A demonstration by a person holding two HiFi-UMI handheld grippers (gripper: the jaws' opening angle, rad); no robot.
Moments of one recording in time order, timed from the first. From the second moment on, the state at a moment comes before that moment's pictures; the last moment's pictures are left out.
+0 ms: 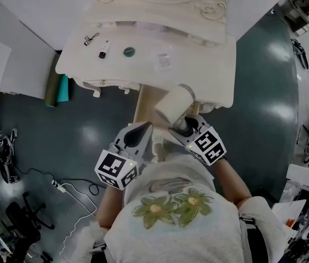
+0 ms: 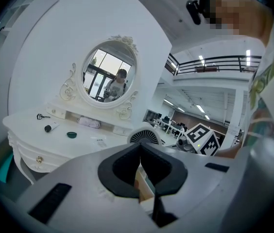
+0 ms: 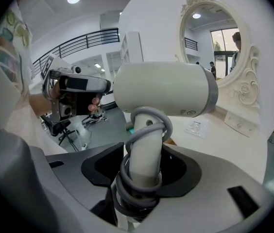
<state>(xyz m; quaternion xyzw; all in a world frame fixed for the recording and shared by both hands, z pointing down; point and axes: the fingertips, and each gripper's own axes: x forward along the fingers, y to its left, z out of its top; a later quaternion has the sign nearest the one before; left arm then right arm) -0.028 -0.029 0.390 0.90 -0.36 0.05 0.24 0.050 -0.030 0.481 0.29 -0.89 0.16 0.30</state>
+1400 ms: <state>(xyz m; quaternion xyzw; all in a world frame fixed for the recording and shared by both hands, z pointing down) -0.033 -0.025 0.411 0.89 -0.38 0.06 0.26 0.042 -0.031 0.528 0.23 -0.89 0.16 0.37</state>
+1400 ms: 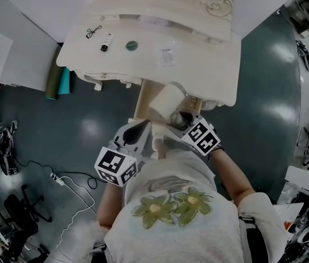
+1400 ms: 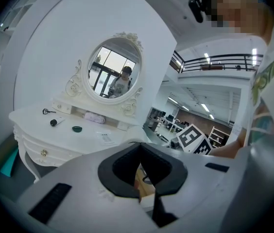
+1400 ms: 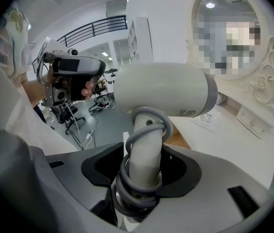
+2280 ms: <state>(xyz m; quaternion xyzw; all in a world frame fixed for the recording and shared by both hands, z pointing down) -0.039 -0.035 0.418 0.88 -0.38 0.07 0.27 0.039 -0.038 0.555 0.22 -0.88 0.16 0.39</state>
